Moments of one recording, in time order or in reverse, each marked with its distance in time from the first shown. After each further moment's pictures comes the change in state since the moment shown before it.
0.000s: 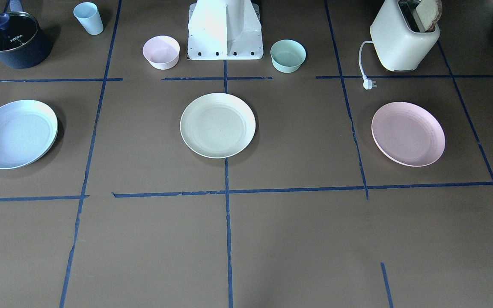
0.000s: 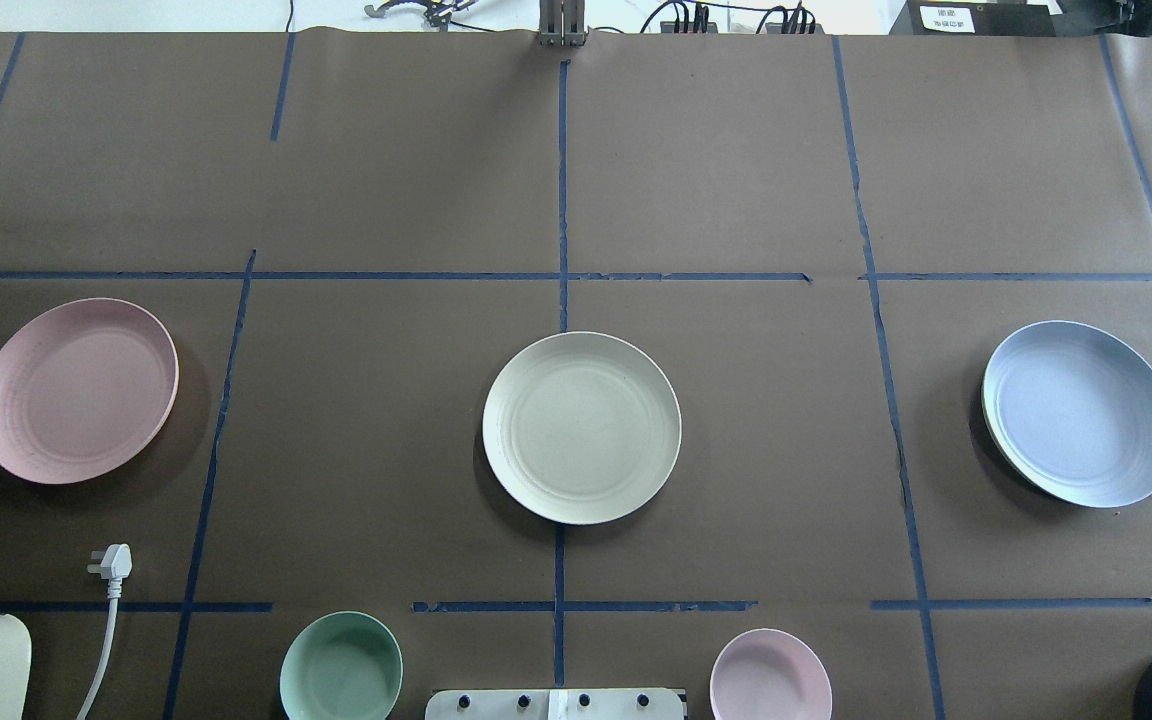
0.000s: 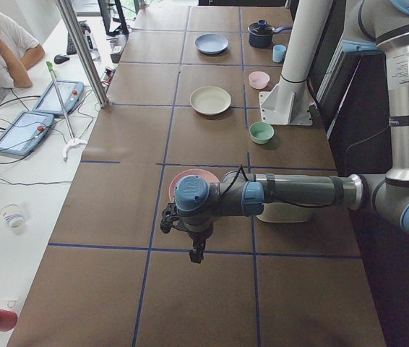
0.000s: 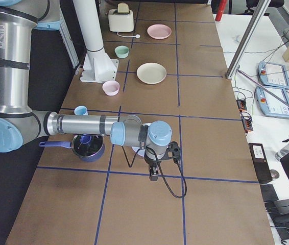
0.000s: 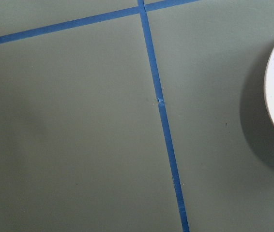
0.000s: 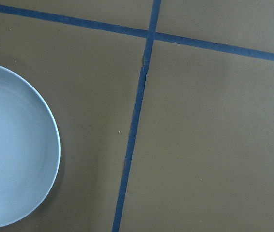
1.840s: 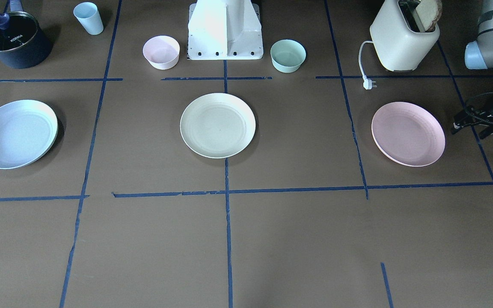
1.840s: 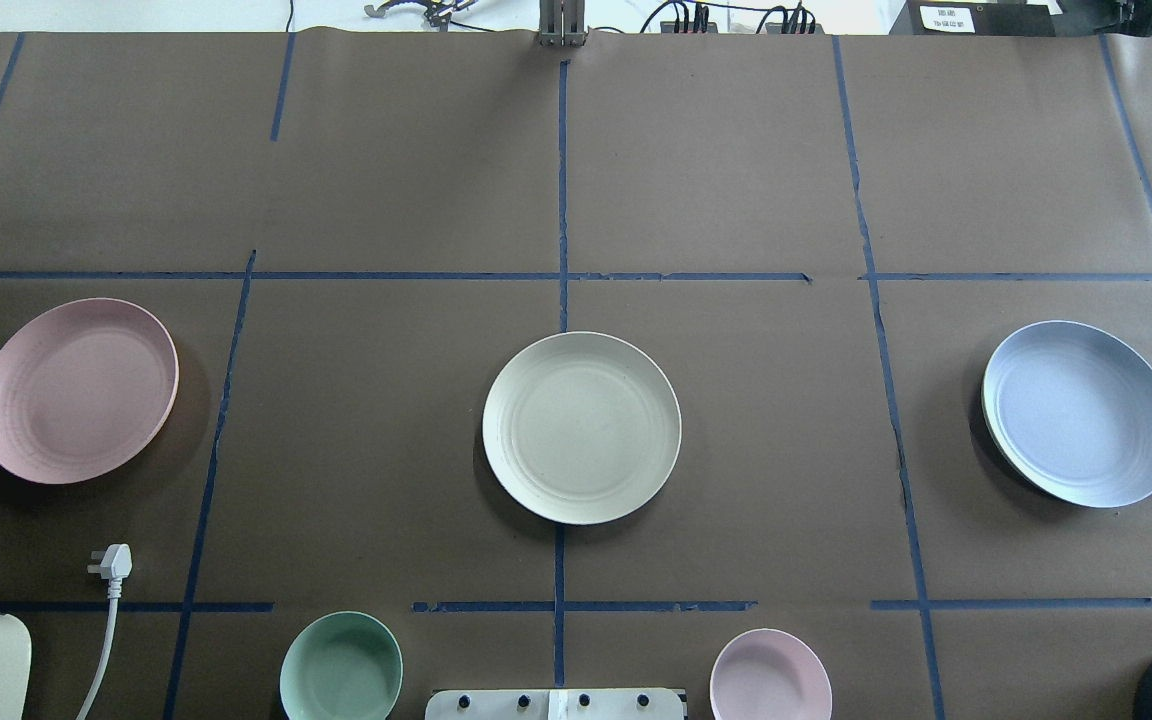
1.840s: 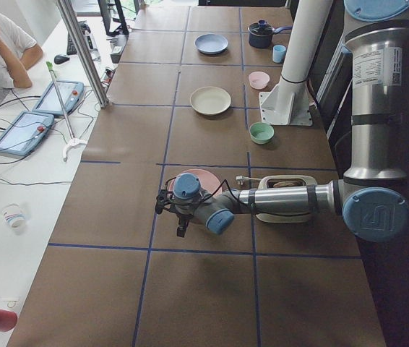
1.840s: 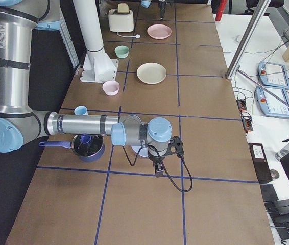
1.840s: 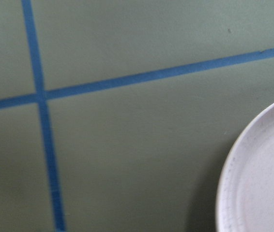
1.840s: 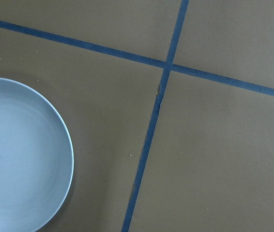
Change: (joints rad) left arm 0.429 -0.105 0.308 -0.877 0.069 -0.845; right arm -0.006 0.001 -0.001 0.104 0.024 0.004
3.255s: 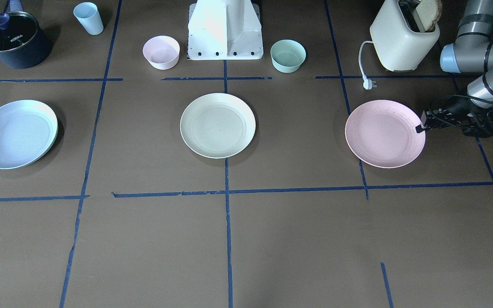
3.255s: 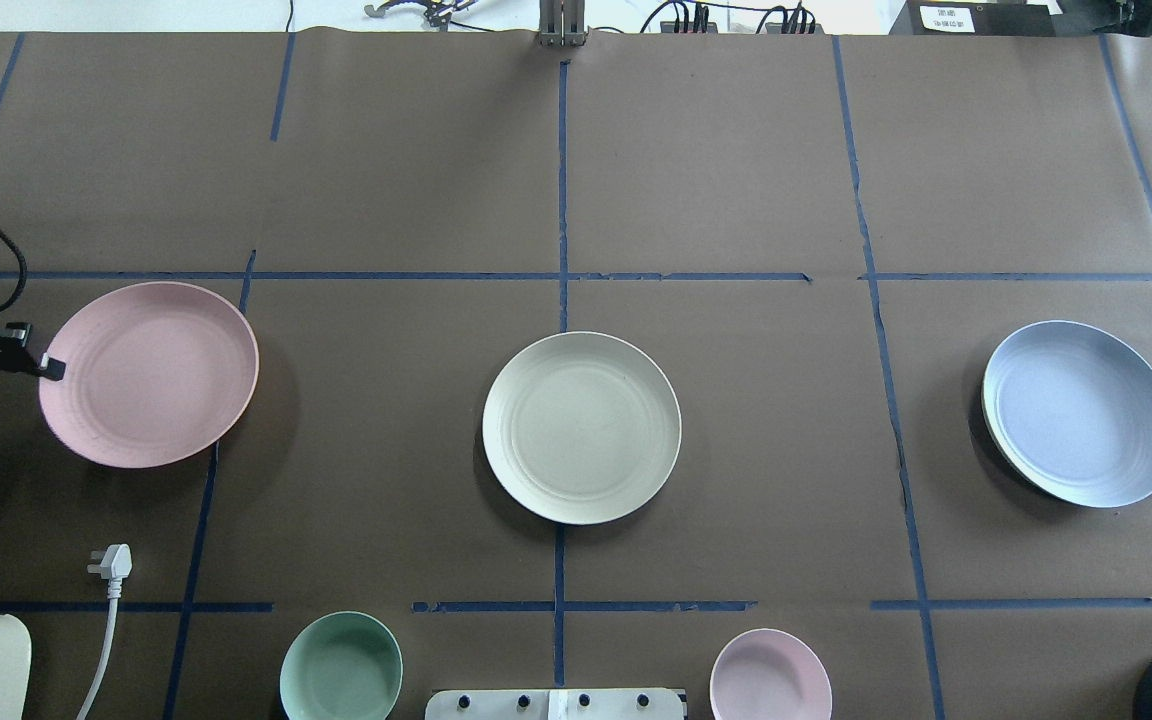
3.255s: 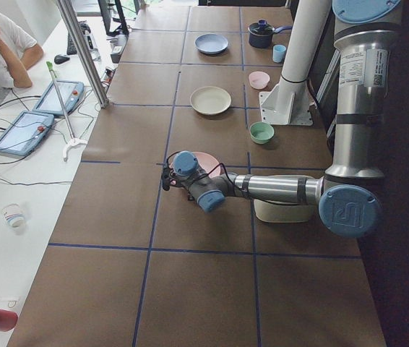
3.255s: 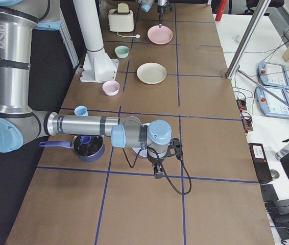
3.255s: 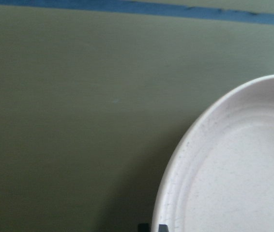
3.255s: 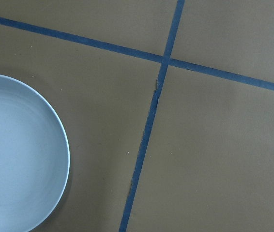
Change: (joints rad) left arm 0.080 -0.096 -0.091 -0.025 -0.161 -0.388; right arm -0.001 -0.001 -0.015 0.003 0.001 -0.001
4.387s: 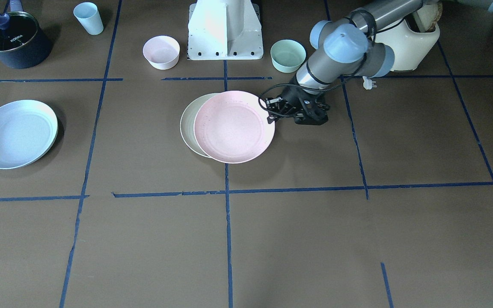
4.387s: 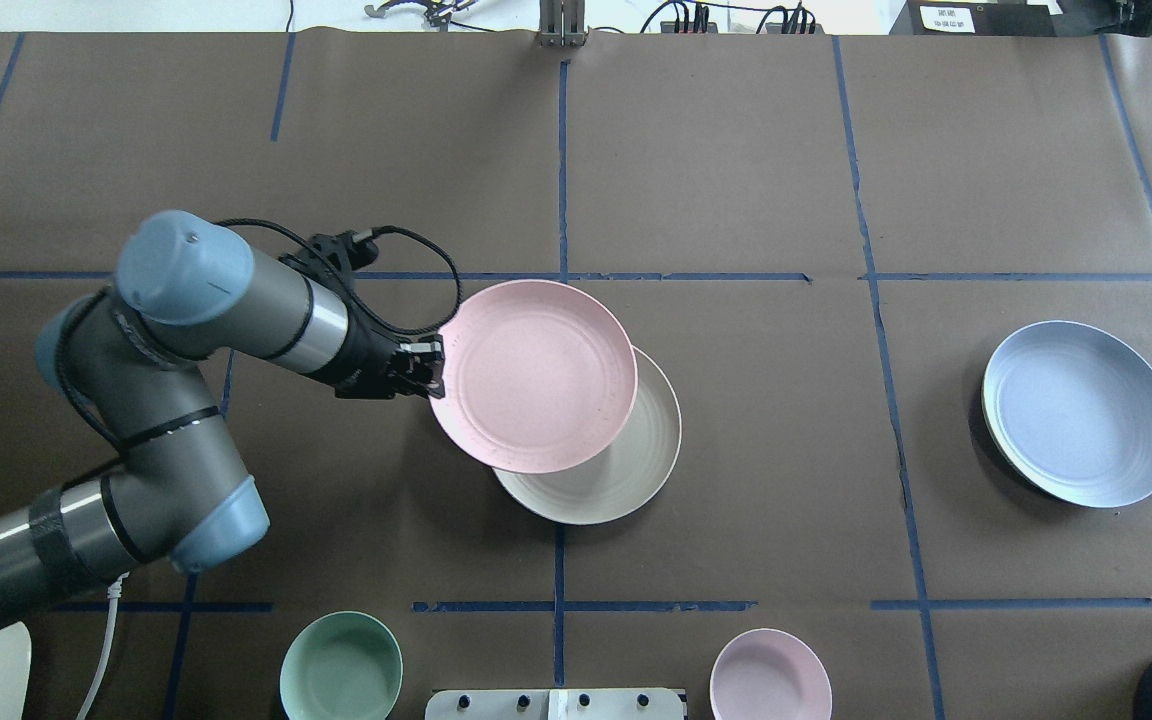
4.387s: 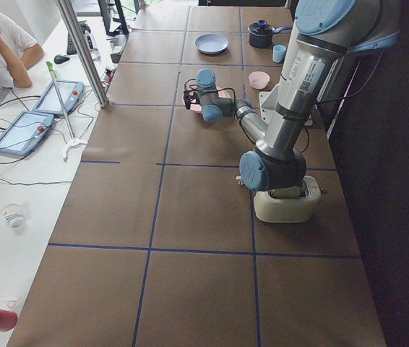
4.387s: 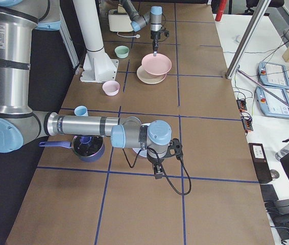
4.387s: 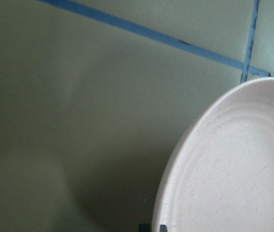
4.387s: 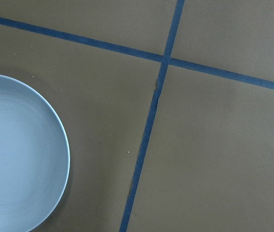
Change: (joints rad) left arm 0.499 -0.467 -0.125 0.256 0.402 -0.517; right arm 0.001 0.000 -0.002 -0.001 0.002 0.001
